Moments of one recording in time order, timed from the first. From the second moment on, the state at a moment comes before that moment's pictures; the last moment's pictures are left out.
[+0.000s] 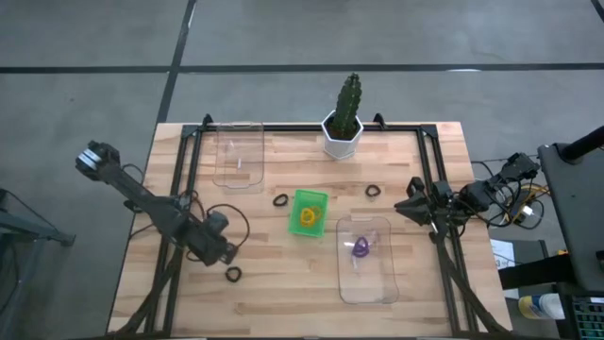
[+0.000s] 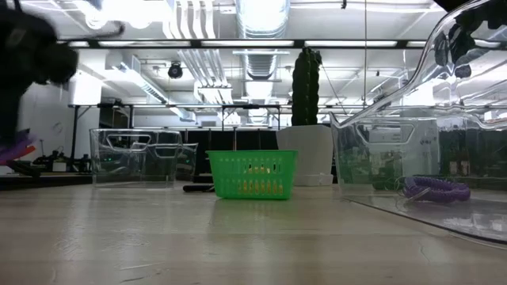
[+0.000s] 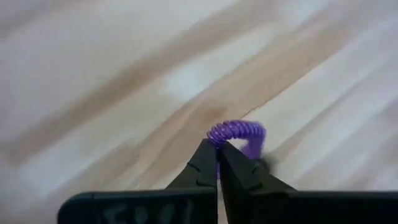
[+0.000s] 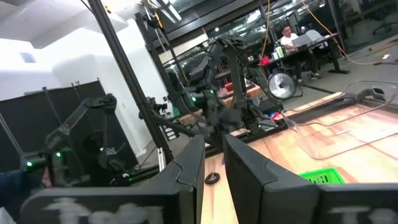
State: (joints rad) left arm -0.63 1.08 0.65 -0.77 -0.19 -1.64; right arm 0.55 0.19 0.18 0.21 0.47 0.36
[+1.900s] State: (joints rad) left arm -0.14 1.73 1.57 -0.27 -0.43 -0.34; right arm 0.53 0.84 0.65 -0.05 0.67 0.37
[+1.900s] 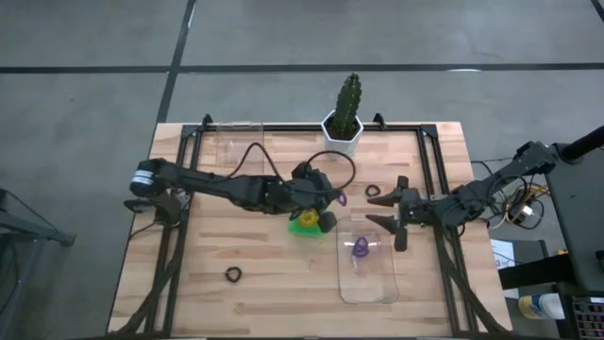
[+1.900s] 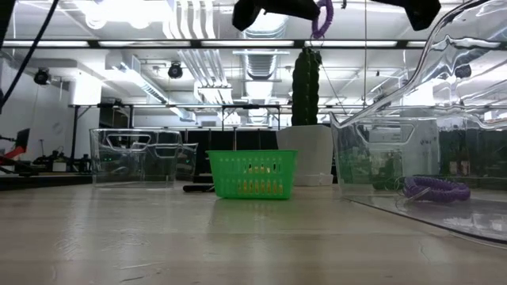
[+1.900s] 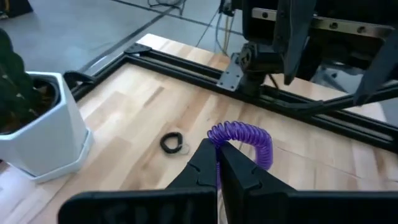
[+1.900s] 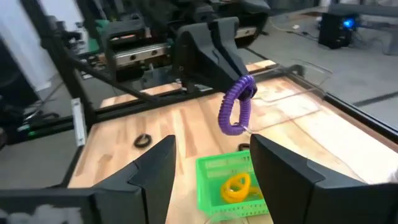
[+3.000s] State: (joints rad) left arm -0.14 1.76 1.60 -0.28 -0.54 -0.33; right arm 0.33 1.10 0.75 -0.04 0.73 0.46
